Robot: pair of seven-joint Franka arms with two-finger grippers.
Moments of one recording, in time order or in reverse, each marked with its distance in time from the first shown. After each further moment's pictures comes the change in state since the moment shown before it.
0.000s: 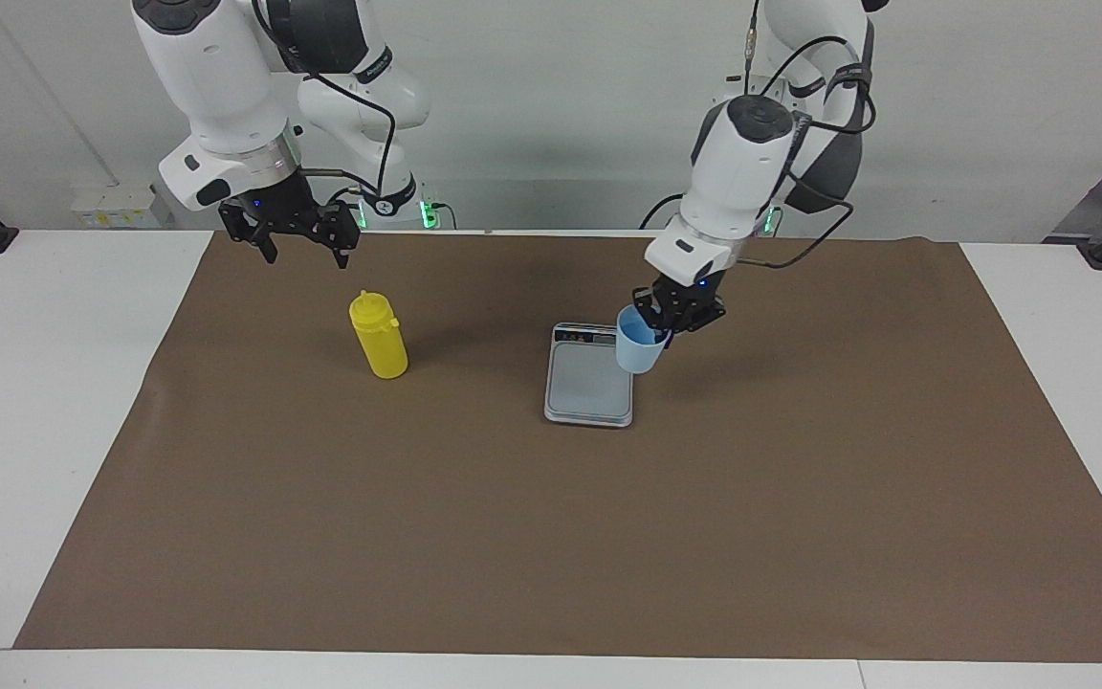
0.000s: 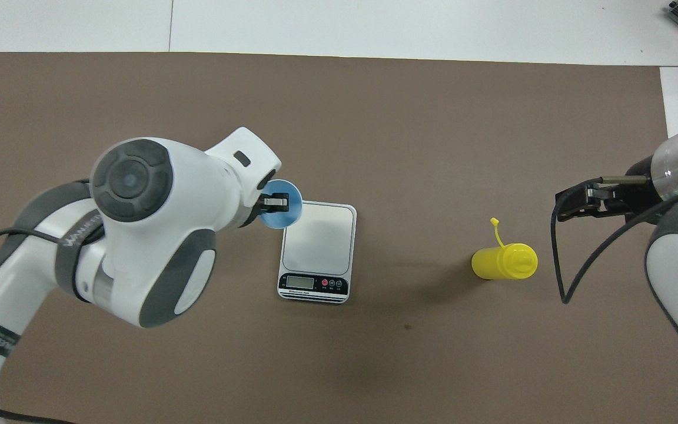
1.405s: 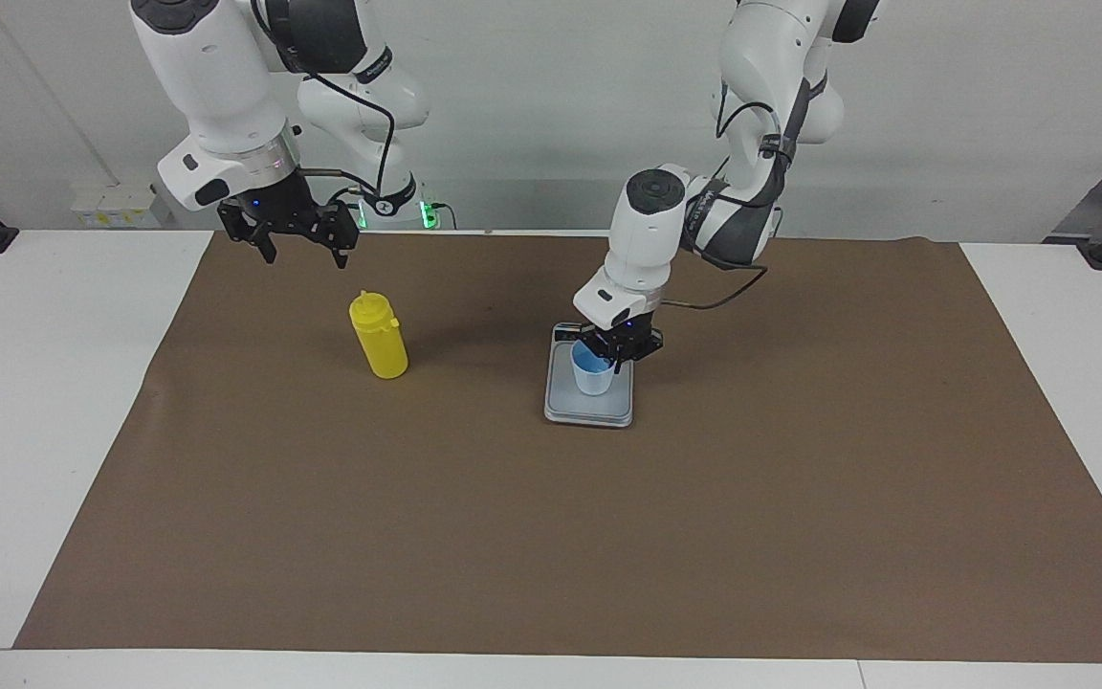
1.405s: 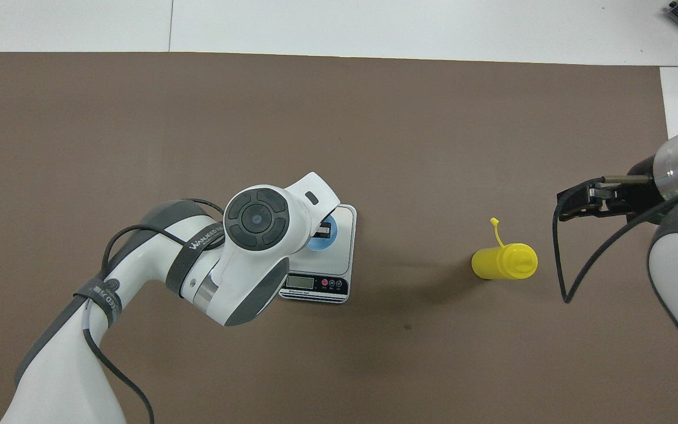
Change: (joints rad) left arm -0.095 0.145 0.005 -0.054 0.120 0.148 -0.097; right arm -0.001 -0.001 -0.005 0.000 0.000 0.000 0.000
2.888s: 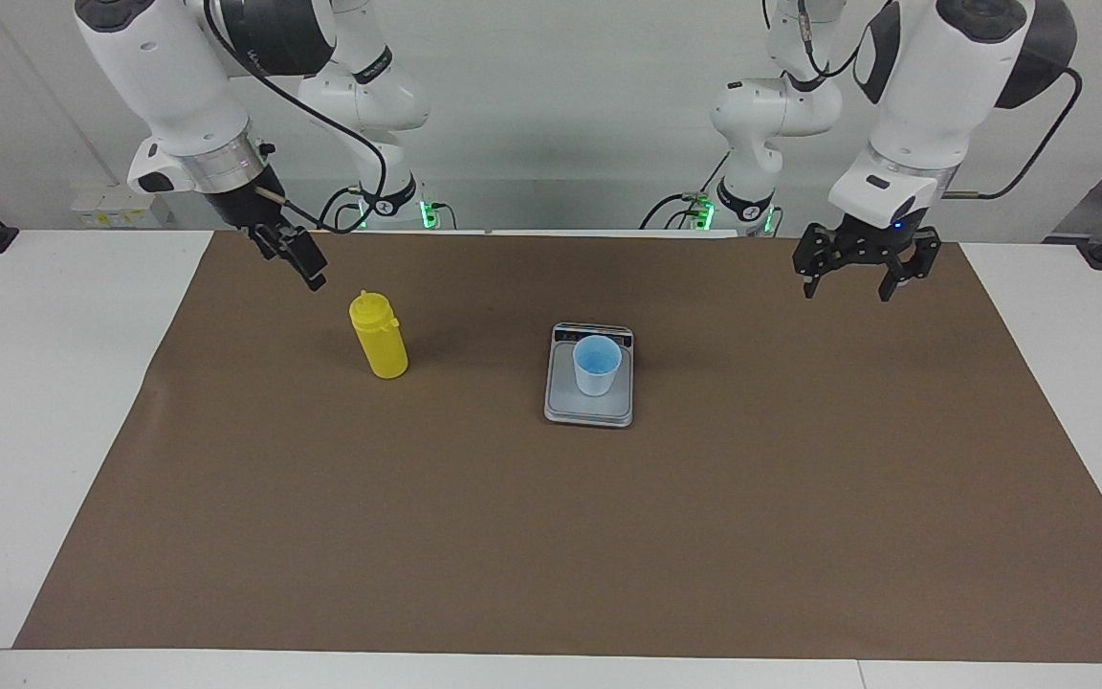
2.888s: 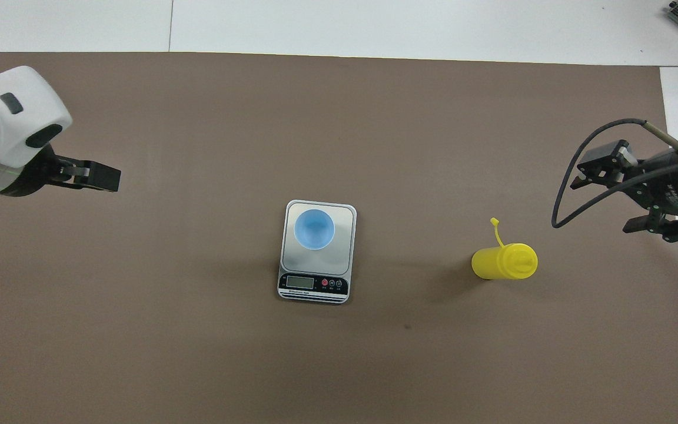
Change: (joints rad) left arm 0.418 -0.255 0.045 0.305 0.002 -0.604 0.534; right arm -0.084 0.010 -0.005 -0.022 0.130 0.063 0.600
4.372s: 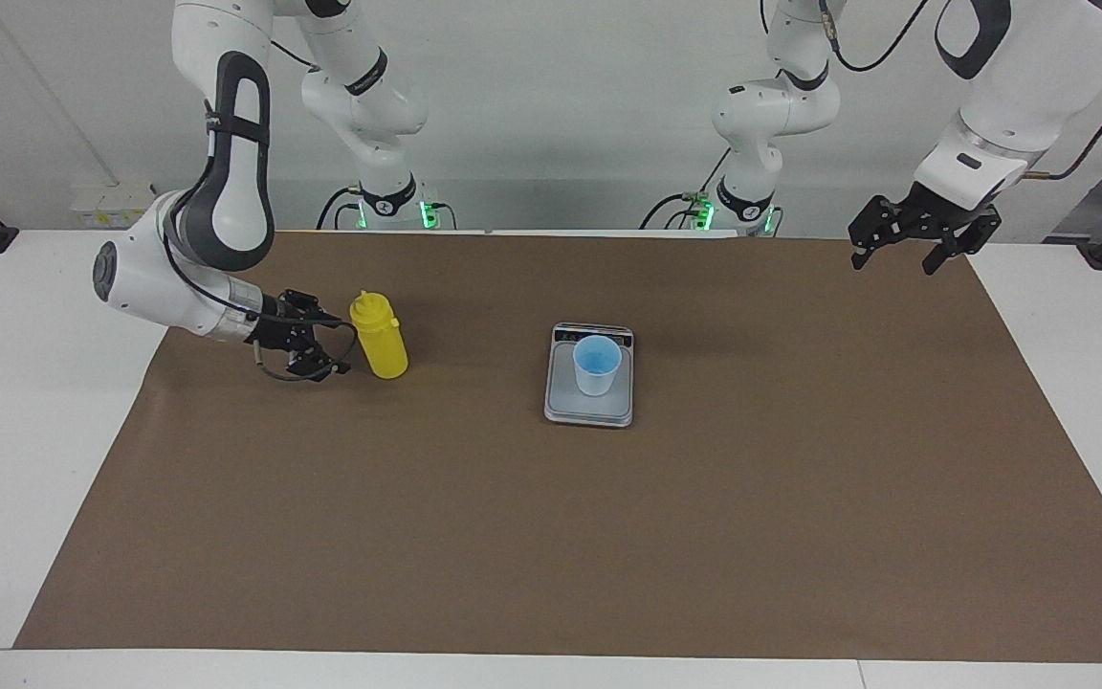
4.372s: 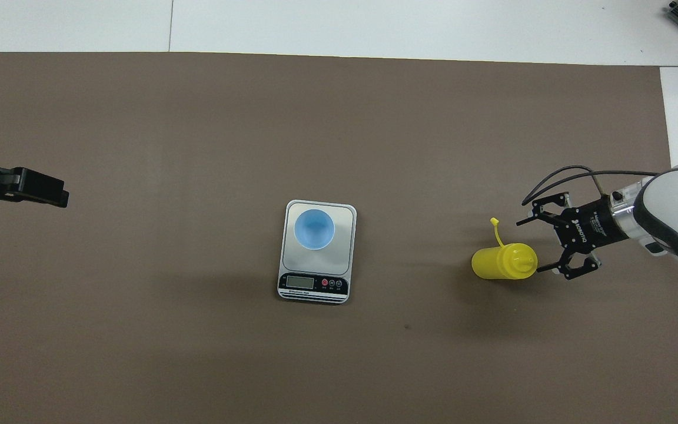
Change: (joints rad) left arm 0.120 -0.004 -0.007 0.041 -0.104 -0.138 0.062; right arm -0.197 0.206 0.005 -0.372 0.436 0.181 0.065
